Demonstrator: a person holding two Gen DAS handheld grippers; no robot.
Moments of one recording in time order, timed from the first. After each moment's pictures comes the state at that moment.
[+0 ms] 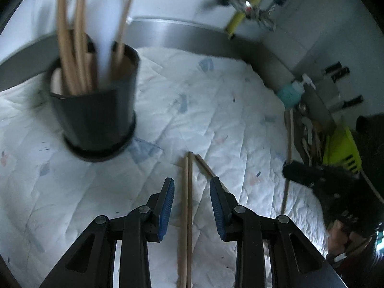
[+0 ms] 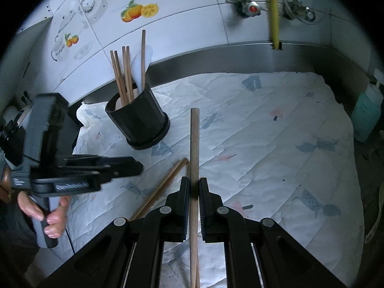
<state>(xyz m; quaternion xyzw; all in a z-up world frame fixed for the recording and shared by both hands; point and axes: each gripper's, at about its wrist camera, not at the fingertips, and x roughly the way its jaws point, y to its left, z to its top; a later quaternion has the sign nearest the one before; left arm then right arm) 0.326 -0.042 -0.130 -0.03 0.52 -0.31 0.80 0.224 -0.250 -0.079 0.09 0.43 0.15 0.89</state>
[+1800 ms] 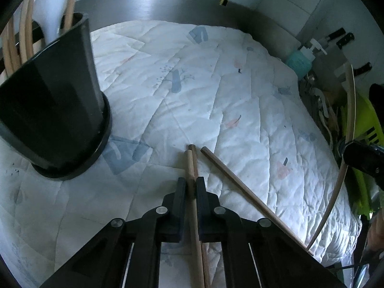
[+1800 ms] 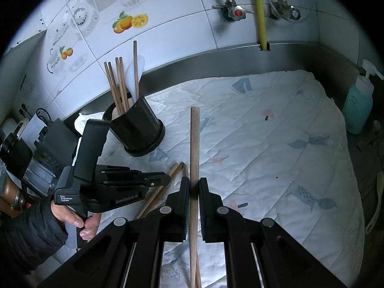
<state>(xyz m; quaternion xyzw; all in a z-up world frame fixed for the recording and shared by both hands) 0.344 -0.083 -0.188 0.04 0.53 -0.32 0.78 0.220 -0.257 -0.073 0.11 0.42 0.13 0.89</state>
